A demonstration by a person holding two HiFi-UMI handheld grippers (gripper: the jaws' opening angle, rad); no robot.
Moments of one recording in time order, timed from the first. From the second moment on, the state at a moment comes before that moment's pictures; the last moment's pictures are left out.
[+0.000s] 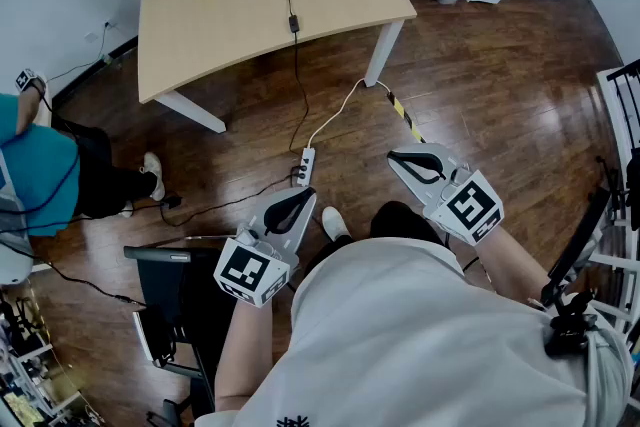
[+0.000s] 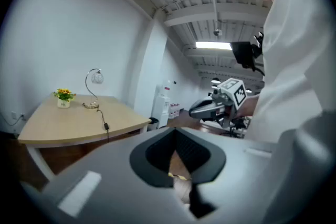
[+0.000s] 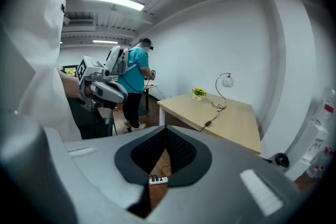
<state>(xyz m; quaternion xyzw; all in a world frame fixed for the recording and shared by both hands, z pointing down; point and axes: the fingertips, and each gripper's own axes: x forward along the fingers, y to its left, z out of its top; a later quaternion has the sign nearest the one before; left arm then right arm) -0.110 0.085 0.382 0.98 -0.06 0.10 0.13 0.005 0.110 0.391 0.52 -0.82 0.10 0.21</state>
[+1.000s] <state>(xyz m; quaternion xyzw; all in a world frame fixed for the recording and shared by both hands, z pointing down) -0.090 -0.112 0.380 0.95 -0.24 0.11 0.16 0.066 -0.182 0.448 0.40 -0.88 0.07 0.25</state>
